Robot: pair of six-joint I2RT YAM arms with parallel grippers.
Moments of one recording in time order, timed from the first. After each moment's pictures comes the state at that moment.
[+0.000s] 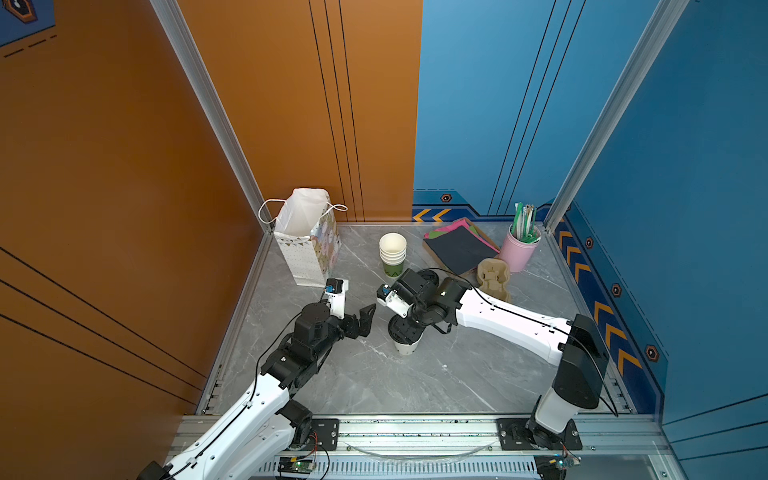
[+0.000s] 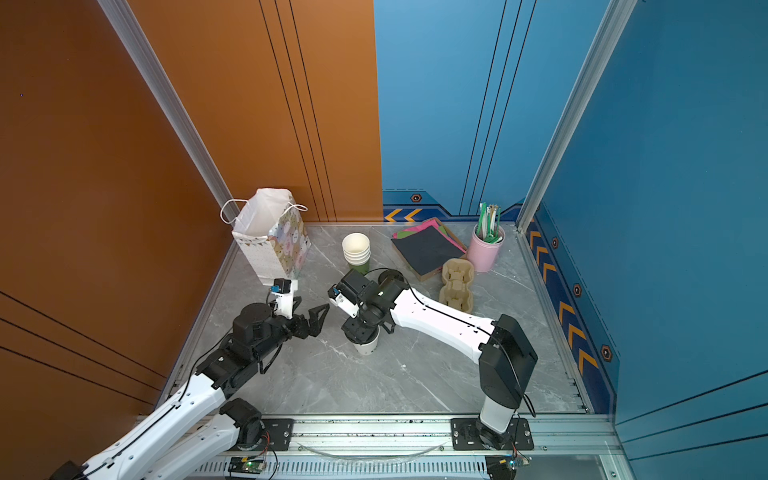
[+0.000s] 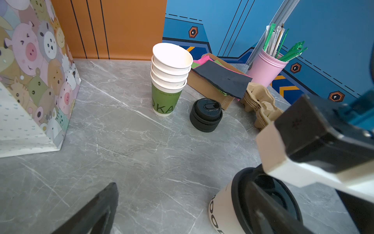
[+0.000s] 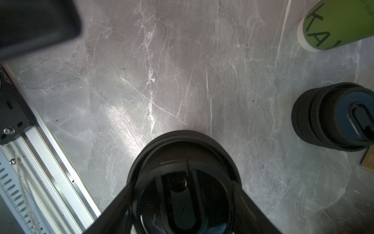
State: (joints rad) left arm -0.50 0.74 0.49 -0.10 0.00 -0.29; right arm 0.96 1.72 1.48 -0.89 -0.03 -0.03
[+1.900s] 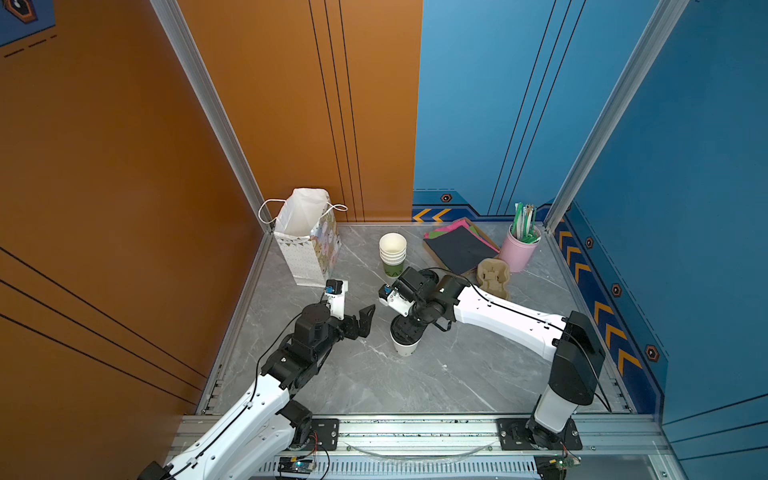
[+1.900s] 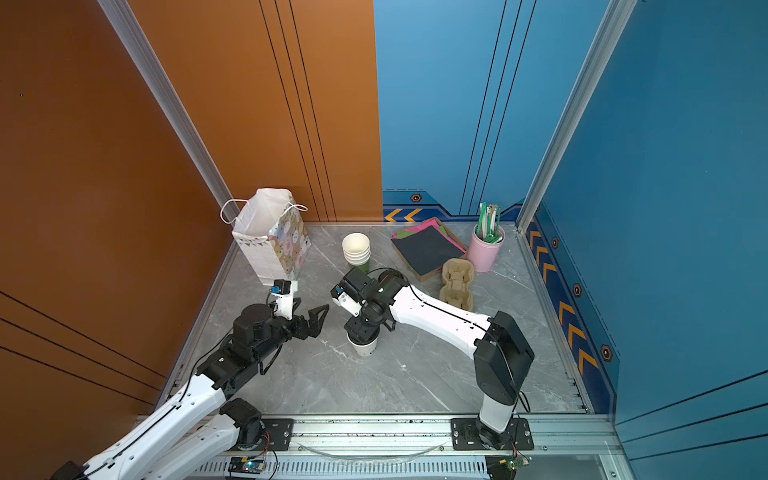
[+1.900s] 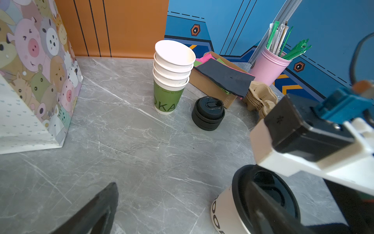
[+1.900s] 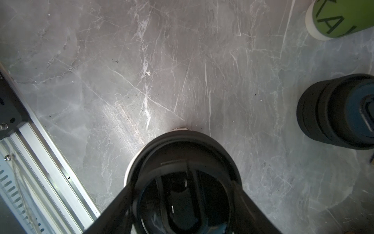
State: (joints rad) left arm -0.50 0.74 0.48 -0.10 -0.01 -0.29; right arm 0.93 1.75 1.48 -0.91 -0.06 -0.04
